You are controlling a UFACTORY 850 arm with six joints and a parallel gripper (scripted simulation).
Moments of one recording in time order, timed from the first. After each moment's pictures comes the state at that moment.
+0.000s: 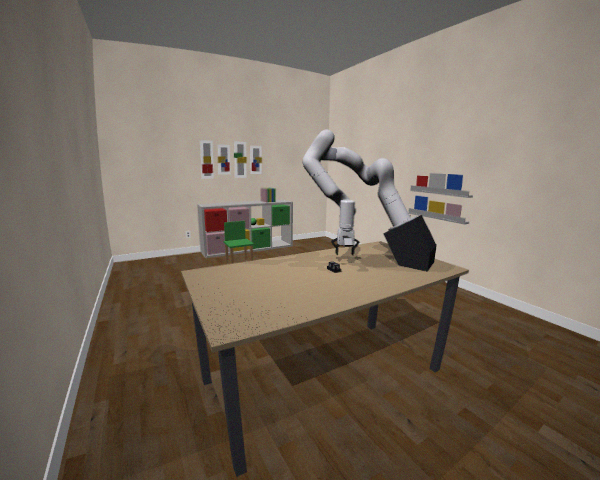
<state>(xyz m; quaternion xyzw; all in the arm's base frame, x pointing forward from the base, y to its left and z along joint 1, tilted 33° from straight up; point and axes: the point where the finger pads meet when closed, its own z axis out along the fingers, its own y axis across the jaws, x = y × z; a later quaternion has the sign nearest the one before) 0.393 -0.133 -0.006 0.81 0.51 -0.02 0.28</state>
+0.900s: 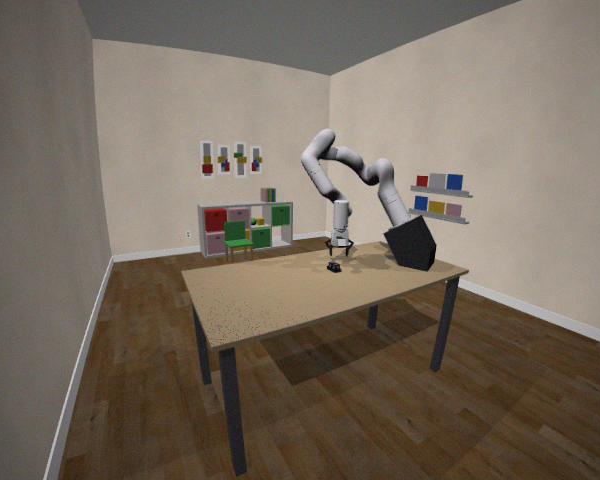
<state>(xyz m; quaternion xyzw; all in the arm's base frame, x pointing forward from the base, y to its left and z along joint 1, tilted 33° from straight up) 0.437 -0.127 0.003 0.81 0.51 -0.02 0.28</state>
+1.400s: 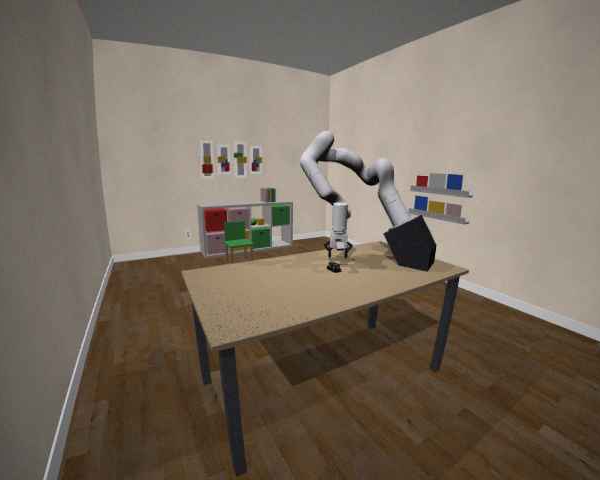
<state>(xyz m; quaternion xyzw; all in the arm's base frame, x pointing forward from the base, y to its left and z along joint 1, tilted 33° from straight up) 0.447 -0.133 -0.007 0.81 0.51 -0.02 0.28</state>
